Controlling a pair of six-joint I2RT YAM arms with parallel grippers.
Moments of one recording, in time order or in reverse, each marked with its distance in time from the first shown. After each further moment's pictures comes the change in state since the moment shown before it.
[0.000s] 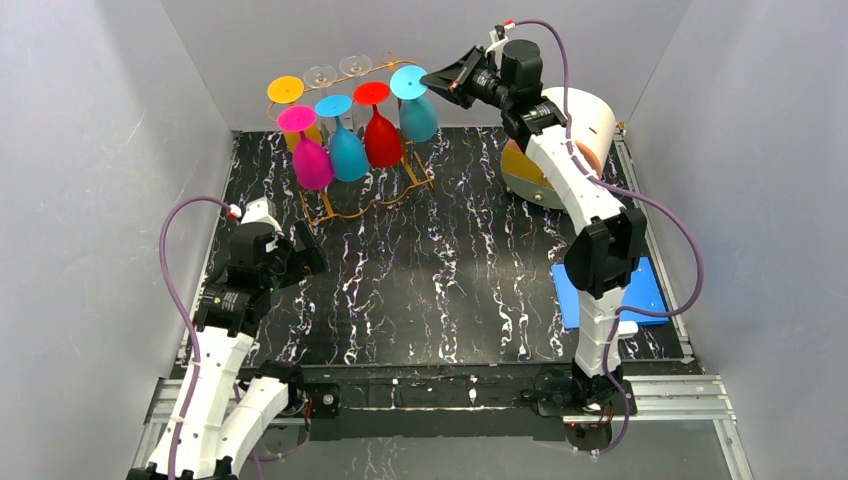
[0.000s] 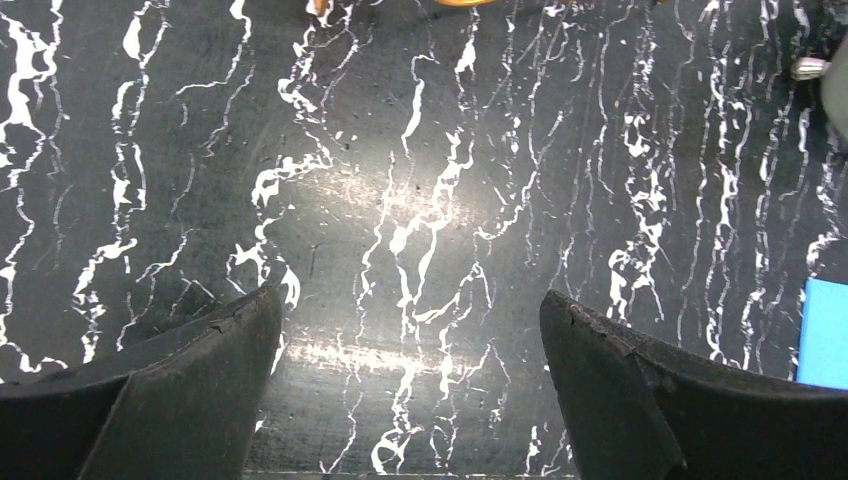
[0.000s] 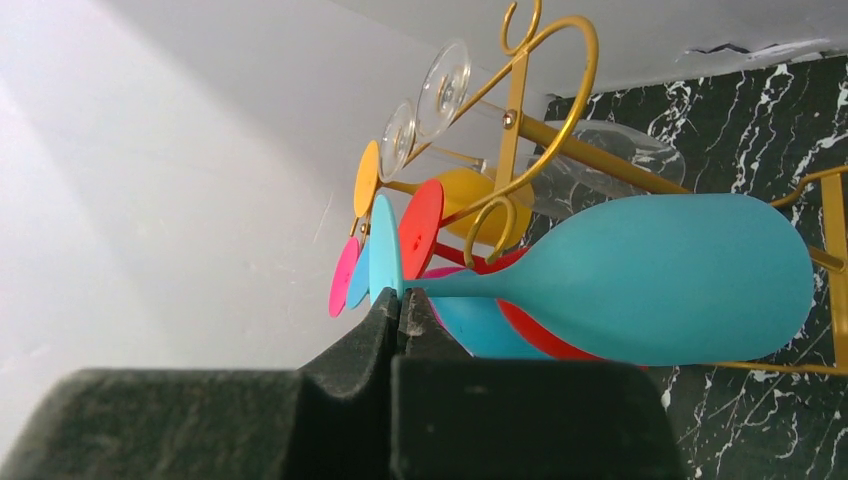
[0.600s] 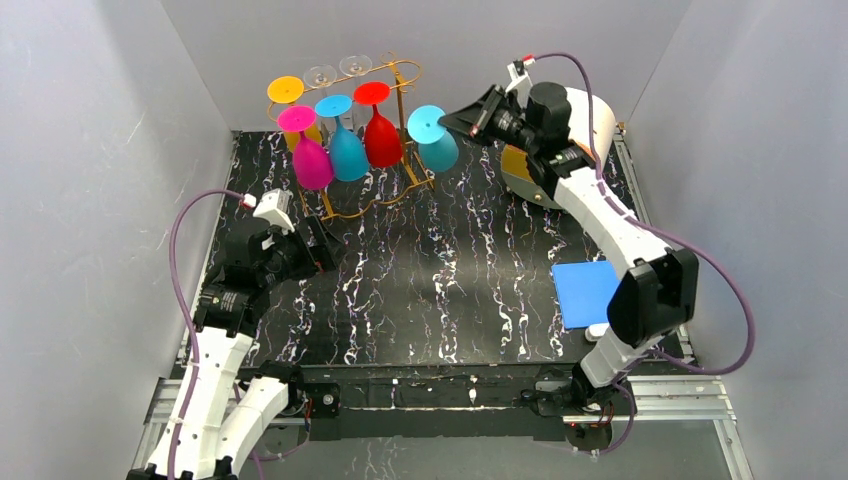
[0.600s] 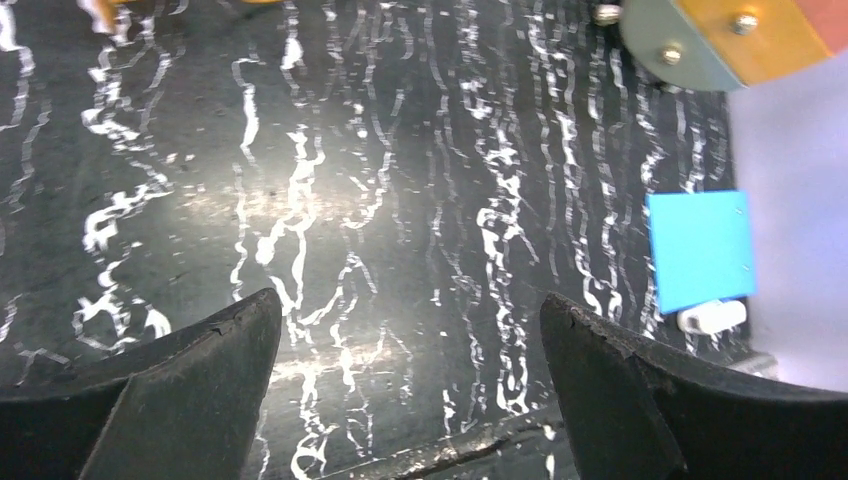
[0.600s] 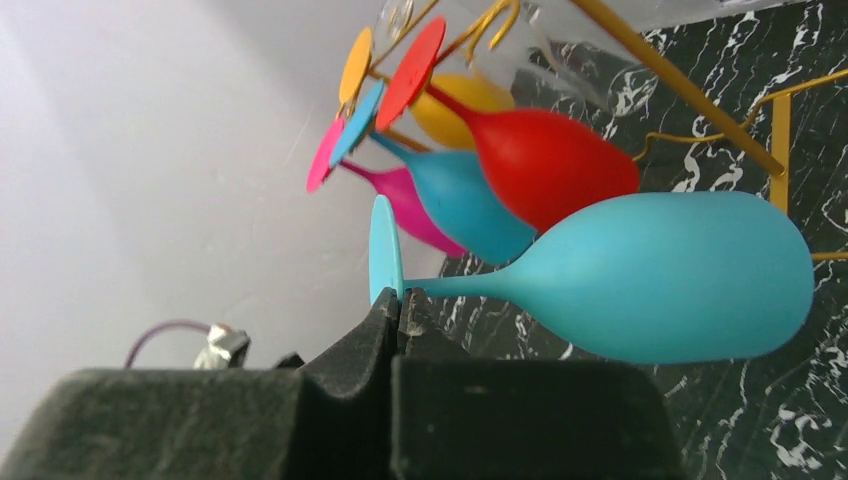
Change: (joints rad) left arm 0.000 -0.006 0.014 0.090 0.294 -0.009; right arm 0.000 -0.377 -0.544 0.149 -0.016 -0.122
